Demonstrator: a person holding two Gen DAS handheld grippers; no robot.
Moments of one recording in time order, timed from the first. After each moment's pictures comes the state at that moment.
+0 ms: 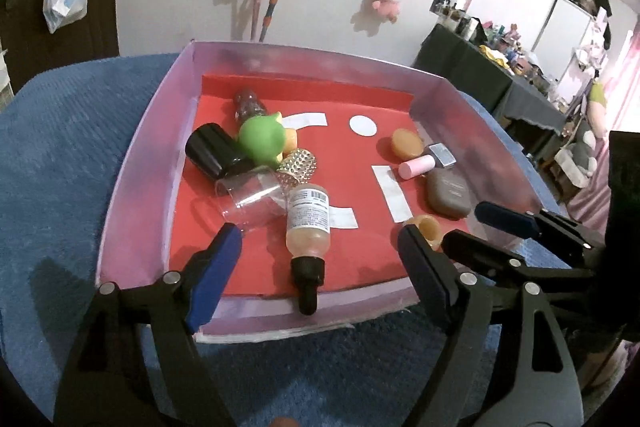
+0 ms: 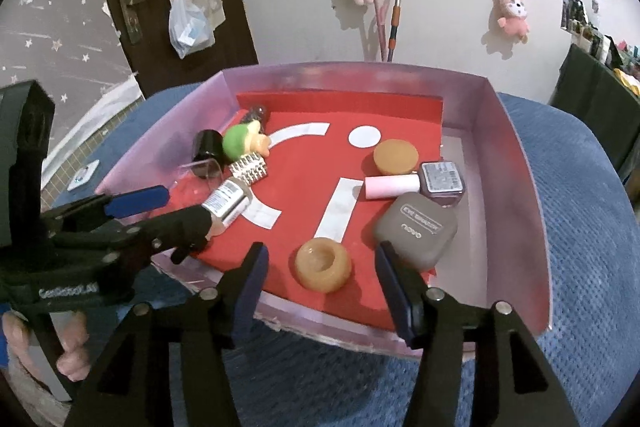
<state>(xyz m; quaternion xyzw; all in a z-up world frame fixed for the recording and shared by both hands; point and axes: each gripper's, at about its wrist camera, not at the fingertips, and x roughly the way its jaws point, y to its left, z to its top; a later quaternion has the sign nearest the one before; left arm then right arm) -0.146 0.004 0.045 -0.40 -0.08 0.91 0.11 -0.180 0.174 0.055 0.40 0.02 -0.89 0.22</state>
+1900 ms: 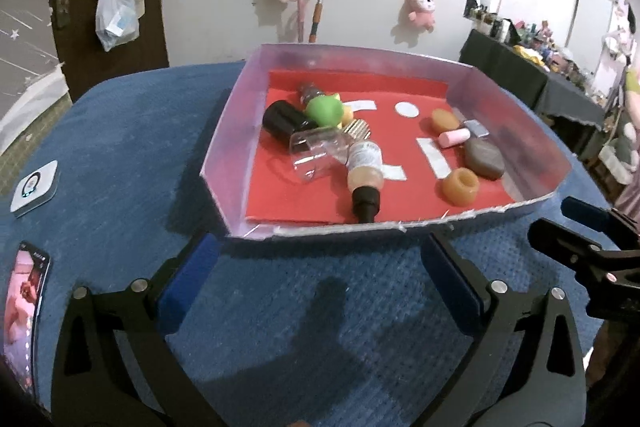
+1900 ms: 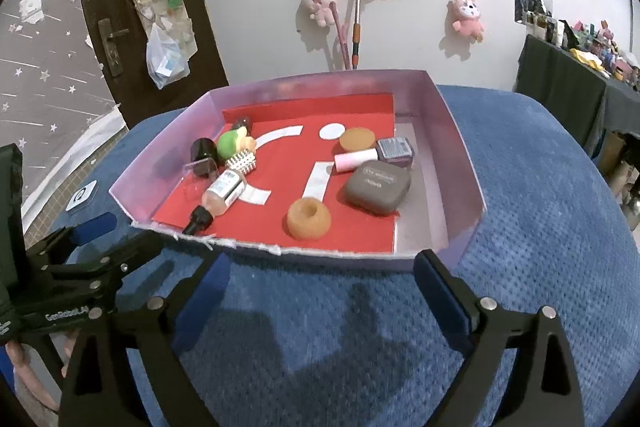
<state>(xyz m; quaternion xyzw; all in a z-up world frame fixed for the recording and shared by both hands) -0.084 -0.006 0.037 -0.37 -0.03 0.93 0.02 -0.119 0.198 0.057 0.37 -0.02 -0.91 0.16</state>
